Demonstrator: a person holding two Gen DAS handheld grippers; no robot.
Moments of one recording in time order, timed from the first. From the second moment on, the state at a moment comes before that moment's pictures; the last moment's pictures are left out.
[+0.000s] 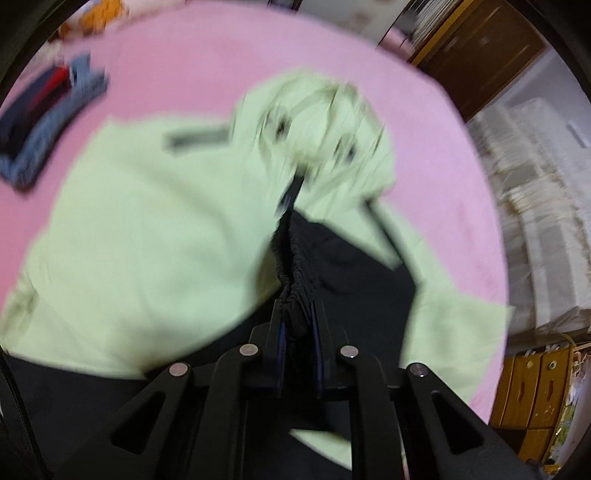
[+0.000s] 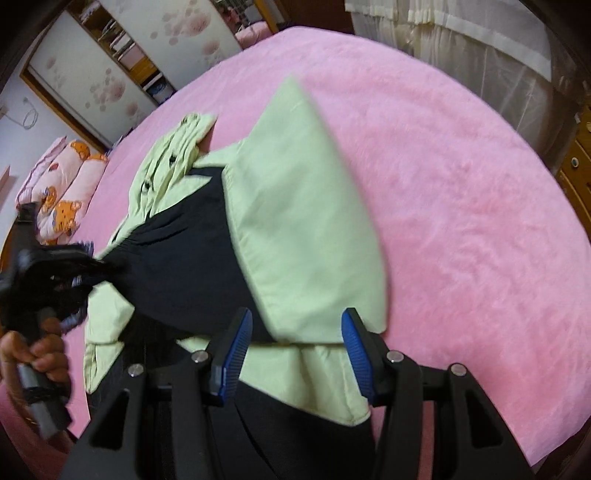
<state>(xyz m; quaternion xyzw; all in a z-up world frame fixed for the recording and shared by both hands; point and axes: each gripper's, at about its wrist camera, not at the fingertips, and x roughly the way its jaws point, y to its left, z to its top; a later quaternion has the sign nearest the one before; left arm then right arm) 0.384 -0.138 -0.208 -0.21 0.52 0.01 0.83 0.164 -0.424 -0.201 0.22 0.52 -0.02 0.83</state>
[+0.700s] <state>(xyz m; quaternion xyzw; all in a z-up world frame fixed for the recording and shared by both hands) 0.358 0.005 -0.266 -0.13 0.55 0.15 0.81 0.234 -0.374 -0.233 0.20 0.55 0.03 0.81</state>
